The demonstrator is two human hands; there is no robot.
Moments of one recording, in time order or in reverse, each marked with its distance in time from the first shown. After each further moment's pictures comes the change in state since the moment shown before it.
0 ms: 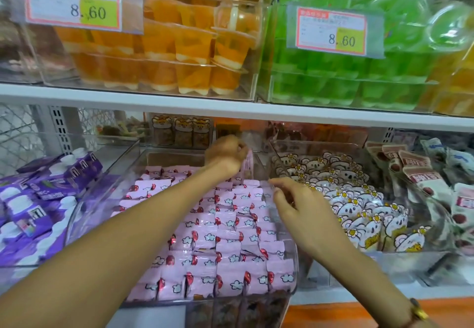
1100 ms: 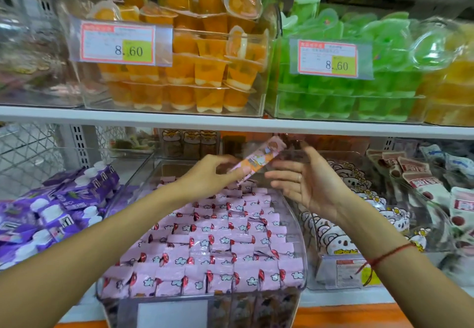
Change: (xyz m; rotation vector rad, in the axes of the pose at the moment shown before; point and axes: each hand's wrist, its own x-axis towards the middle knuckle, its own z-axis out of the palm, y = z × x) left_hand -0.072 -0.027 -0.073 -0.458 -0.248 0.169; right_hand 0.046 -0.019 -0.033 1.278 -0.301 0.591
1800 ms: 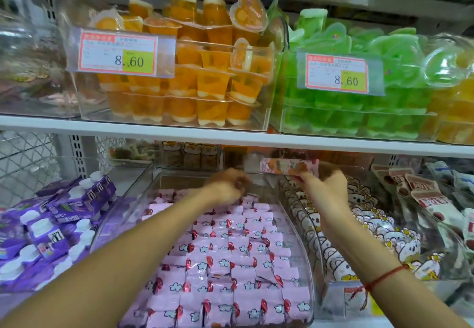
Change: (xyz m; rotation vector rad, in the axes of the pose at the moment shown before) left_hand 0.054 -0.021 0.026 0.273 -0.101 -0.112; right_hand 0.024 0.007 -0.003 -0.268 0.634 -0.423
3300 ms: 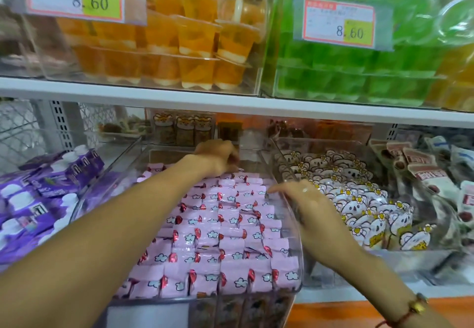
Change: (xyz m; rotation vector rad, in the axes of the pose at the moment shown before) left_hand 0.027 -0.017 0.000 0.446 0.037 0.024; right_hand -0.046 0.043 -0.043 -0.793 -0.524 -0.809
